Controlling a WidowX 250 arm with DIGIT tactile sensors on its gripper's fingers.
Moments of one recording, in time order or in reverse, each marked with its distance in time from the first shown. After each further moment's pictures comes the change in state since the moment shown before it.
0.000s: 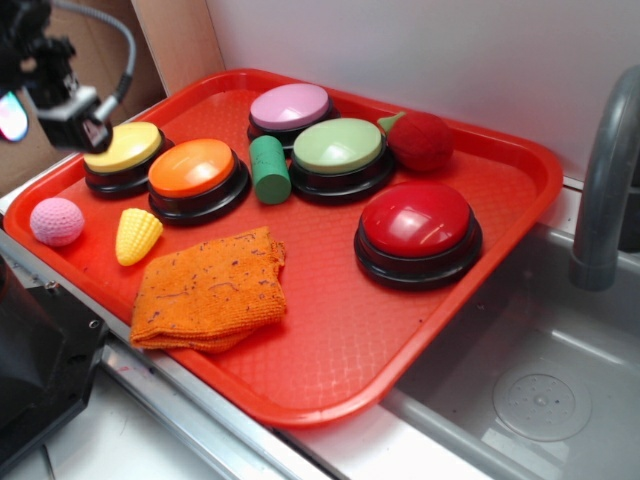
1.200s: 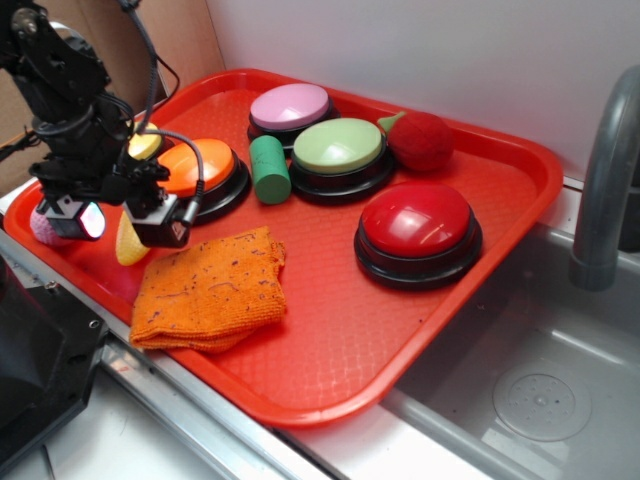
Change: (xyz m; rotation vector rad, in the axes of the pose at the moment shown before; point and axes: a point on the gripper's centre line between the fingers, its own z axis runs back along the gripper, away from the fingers) arm 0.012 -0.018 -0.089 0.002 -0.009 0.088
